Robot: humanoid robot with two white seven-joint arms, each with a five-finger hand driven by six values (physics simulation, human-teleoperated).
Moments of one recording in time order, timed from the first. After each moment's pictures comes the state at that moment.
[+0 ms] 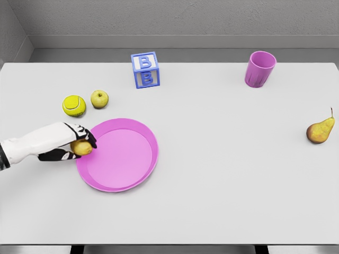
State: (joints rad) left arm -0.10 0.73 -0.12 -1.61 -0.27 -0.61 -0.61; right arm 0.02 0.00 -0.27 0.07 0.32 -0.13 -0.20
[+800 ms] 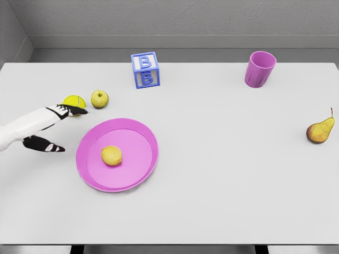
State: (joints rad) left arm -0.15 0.71 -0.05 -1.46 -0.20 -0.61 -0.61; right arm 0.02 0.00 -0.27 0.07 0.32 -0.13 -0.20
